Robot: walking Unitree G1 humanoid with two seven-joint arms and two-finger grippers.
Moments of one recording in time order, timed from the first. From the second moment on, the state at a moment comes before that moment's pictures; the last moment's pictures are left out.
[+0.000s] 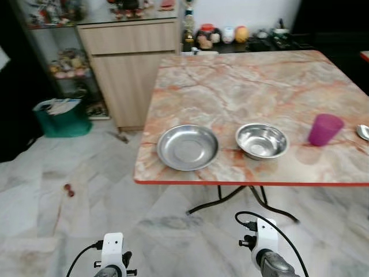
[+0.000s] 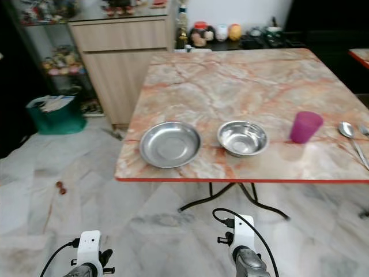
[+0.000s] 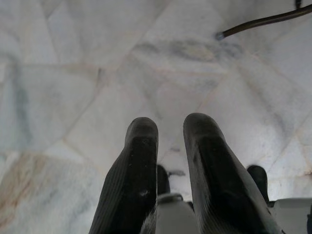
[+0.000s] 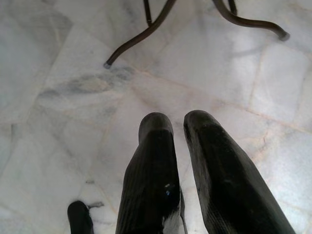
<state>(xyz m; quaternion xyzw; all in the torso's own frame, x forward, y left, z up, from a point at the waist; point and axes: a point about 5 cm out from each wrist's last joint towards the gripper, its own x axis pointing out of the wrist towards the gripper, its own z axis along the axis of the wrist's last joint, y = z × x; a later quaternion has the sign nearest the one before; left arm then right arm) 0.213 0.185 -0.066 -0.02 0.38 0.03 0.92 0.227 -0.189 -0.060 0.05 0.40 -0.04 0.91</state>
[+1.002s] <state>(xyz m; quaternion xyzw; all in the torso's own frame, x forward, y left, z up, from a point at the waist) 0.217 0.190 -0.062 -0.01 0.36 0.05 0.93 0.227 -0.188 -0.060 0.05 0.40 -0.04 0.91</state>
